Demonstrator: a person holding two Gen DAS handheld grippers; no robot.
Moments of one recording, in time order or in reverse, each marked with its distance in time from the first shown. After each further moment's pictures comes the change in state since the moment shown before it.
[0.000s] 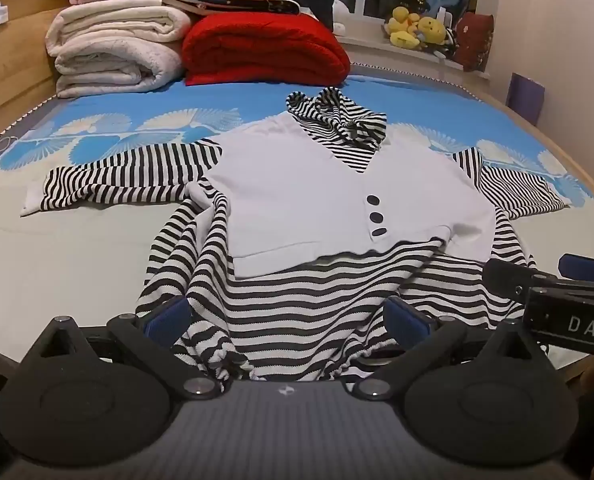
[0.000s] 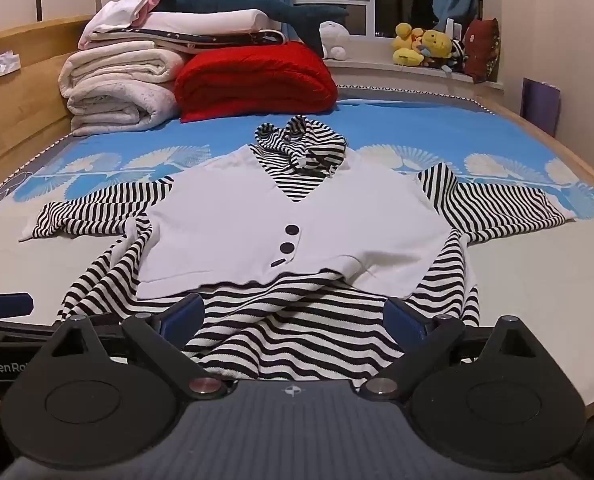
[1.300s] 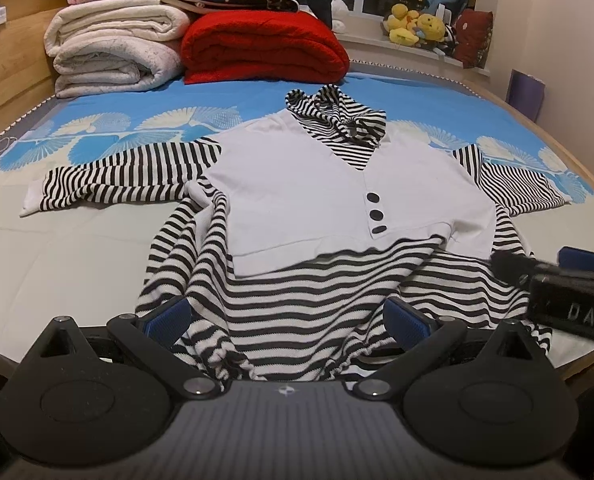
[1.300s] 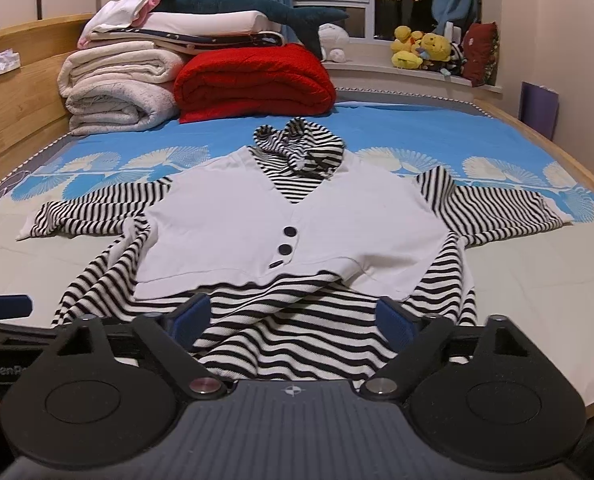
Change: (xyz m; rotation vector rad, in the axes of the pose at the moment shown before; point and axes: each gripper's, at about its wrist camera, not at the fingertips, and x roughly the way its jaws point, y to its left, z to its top) left arm 0.003 0.003 0.000 -0.005 0.000 -0.003; right arm 0.001 -0.001 0.001 -0.005 -0.014 -0.025
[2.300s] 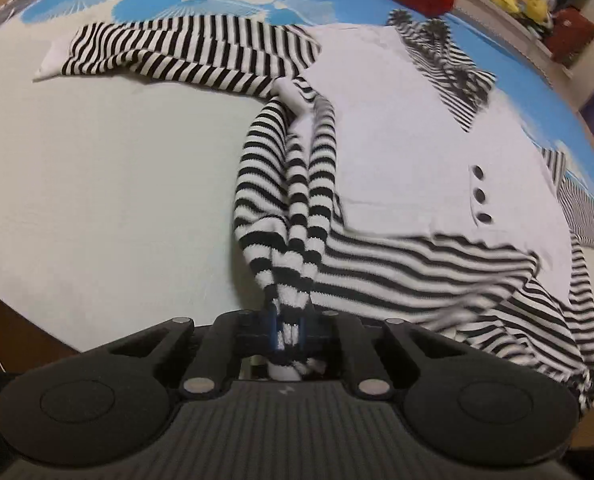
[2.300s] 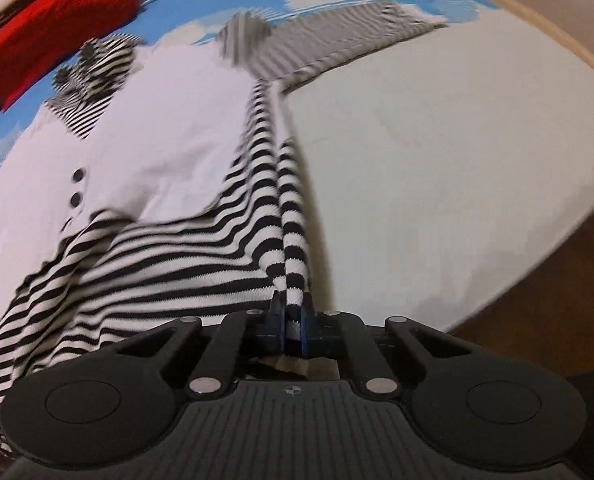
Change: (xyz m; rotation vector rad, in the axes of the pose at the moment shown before) left arm 0.083 0.103 0.019 -0.266 0.380 0.018; right arm 0.059 -0.138 -0.023 0.427 0.409 -0.282
